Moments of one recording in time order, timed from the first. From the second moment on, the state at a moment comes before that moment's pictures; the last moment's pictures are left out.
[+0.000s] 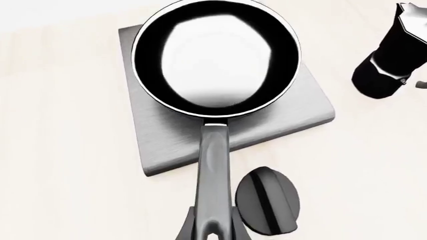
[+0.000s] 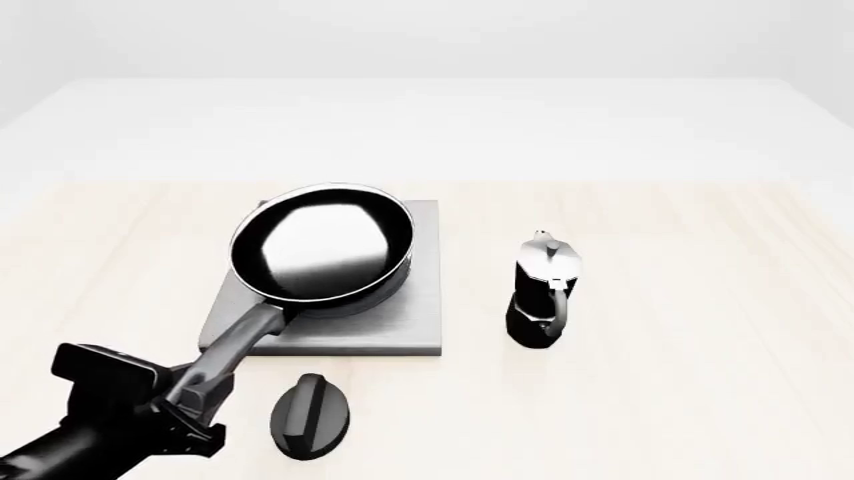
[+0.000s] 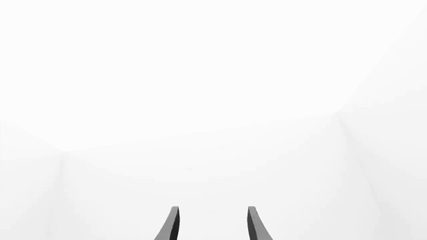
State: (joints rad) left arm -0.32 0.89 -0.11 -0.13 -0.01; right arm -0.13 0.00 -2.14 1.22 0.24
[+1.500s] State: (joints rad) left arm -0.29 1.09 -0.09 -0.36 -0.03; right arm -0.14 0.00 -2.13 1.22 0.24
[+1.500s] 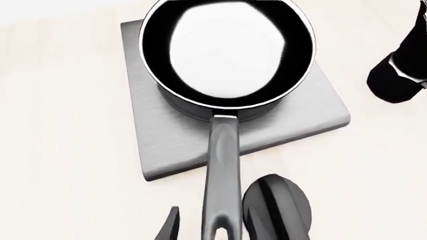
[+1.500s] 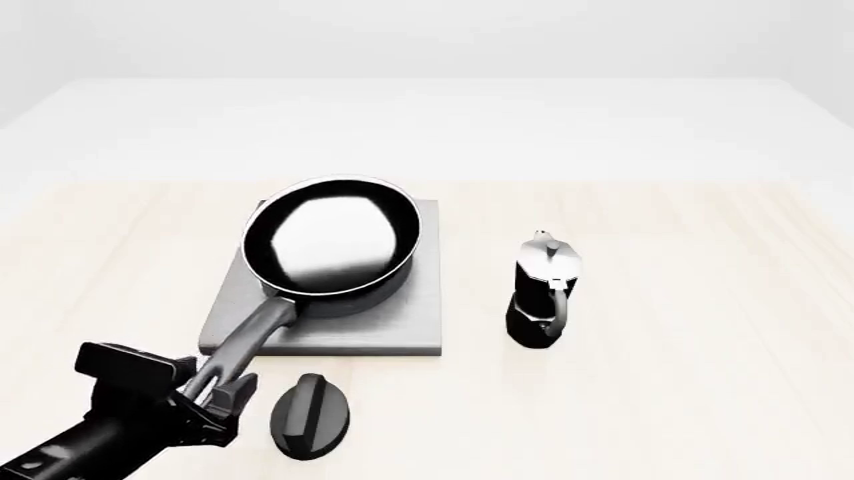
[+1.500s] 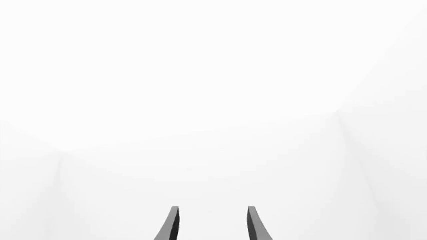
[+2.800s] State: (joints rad) left arm -0.34 0.35 -0.48 0.43 0.11; right arm 0.14 0.00 -1.75 0.84 0.04
